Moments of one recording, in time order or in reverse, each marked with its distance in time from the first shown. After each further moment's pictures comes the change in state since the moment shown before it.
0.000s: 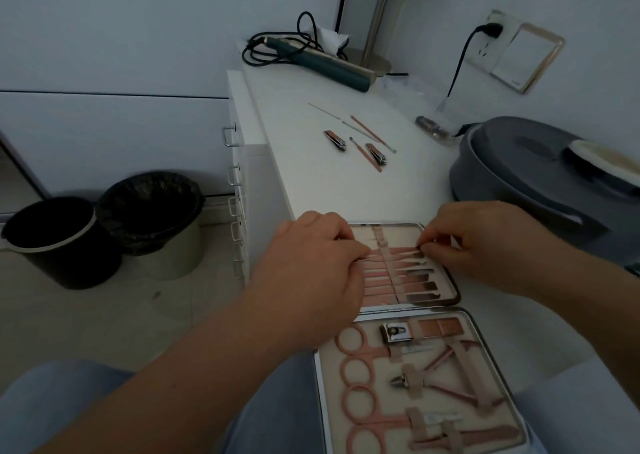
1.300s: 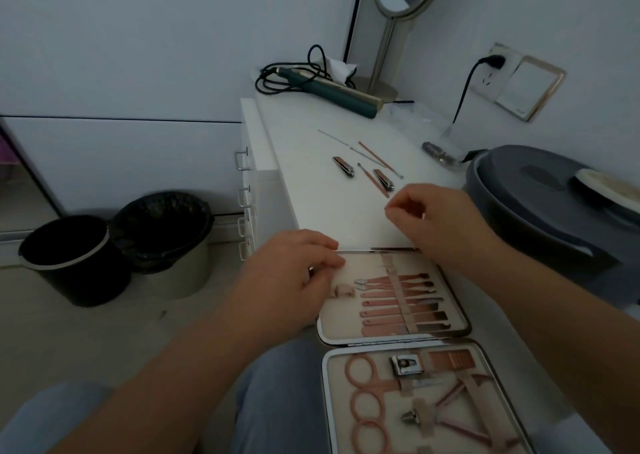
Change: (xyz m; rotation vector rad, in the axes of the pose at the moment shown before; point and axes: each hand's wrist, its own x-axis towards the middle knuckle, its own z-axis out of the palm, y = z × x) left_hand 0.004 -0.033 -0.007 -0.205 0.162 -0.087; right_hand 0.061 -0.013 0.012 0.458 0.257 0.199
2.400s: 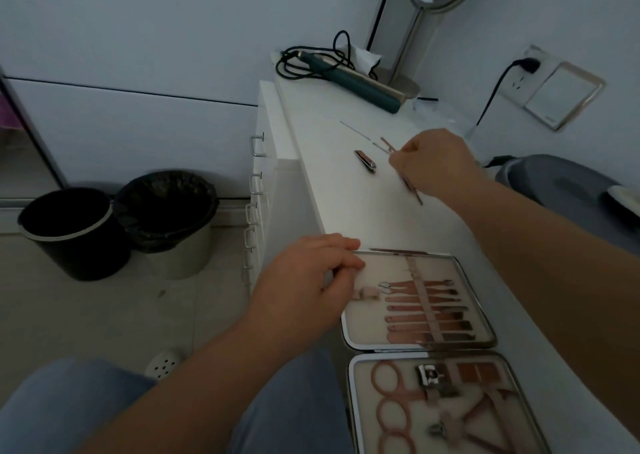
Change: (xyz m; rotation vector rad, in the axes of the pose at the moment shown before) left_hand -0.008 -0.008 0.012 -0.278 0.111 -0.060; right_hand 0.089 -0.018 0.010 -0.190 0.044 0.270
